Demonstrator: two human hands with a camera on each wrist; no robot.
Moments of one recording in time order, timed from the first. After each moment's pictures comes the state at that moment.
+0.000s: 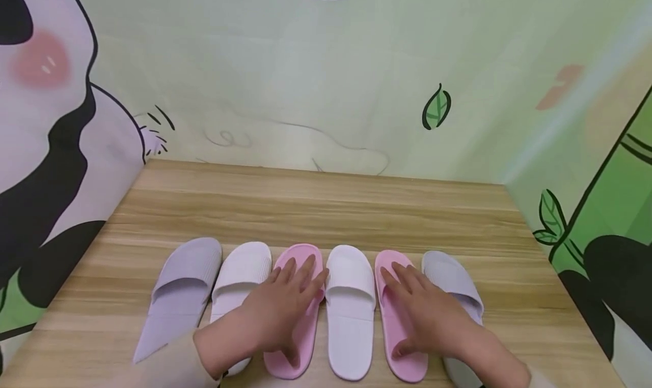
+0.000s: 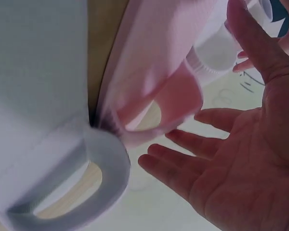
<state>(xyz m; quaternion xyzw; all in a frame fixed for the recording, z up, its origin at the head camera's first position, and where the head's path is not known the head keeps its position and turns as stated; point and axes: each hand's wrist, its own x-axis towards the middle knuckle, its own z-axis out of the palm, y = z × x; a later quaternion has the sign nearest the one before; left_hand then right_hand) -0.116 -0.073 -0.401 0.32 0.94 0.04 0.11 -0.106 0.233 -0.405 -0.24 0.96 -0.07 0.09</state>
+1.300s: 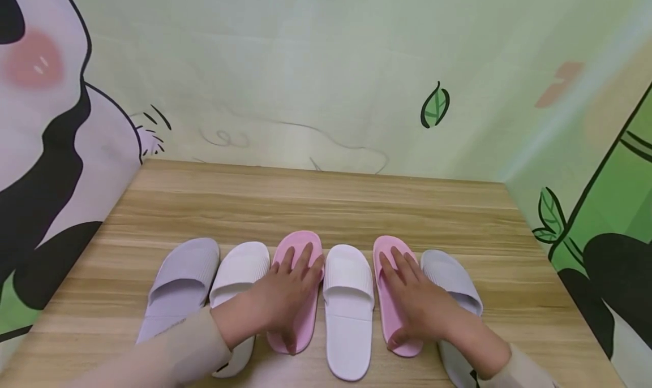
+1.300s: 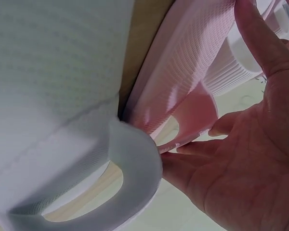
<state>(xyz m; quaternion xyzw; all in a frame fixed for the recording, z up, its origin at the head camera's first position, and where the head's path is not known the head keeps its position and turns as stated) -0.140 -0.063 -0.413 0.30 0.94 0.01 0.14 -0.126 0.229 -0.420 -0.23 0.96 -0.07 0.12</state>
